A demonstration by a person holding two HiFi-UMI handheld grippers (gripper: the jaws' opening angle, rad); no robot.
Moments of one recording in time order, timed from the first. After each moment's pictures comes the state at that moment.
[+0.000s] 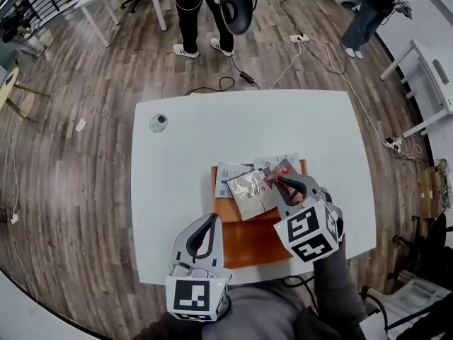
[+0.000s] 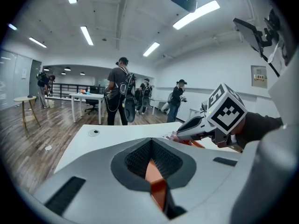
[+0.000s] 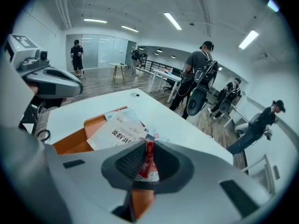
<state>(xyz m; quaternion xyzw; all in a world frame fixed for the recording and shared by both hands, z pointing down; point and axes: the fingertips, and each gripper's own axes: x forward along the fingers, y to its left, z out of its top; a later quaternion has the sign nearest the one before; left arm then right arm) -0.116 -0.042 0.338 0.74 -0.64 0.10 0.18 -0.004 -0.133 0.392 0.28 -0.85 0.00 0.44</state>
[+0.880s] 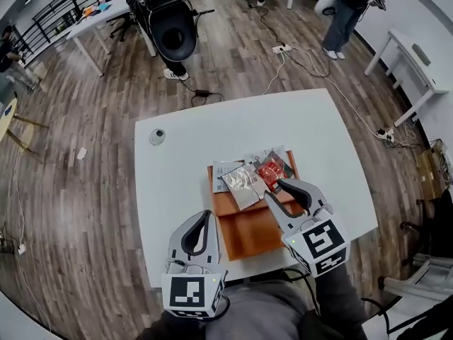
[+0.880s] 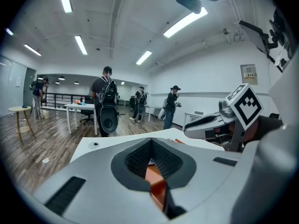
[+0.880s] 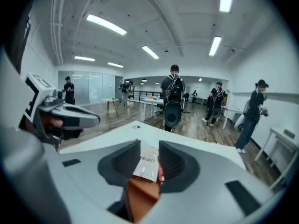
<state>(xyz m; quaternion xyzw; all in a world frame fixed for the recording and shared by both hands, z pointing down) -0.117 -0.014 0.295 0.76 -0.63 0.09 0.13 0.001 -0.072 0.312 0.34 -0.91 0.05 0.23</state>
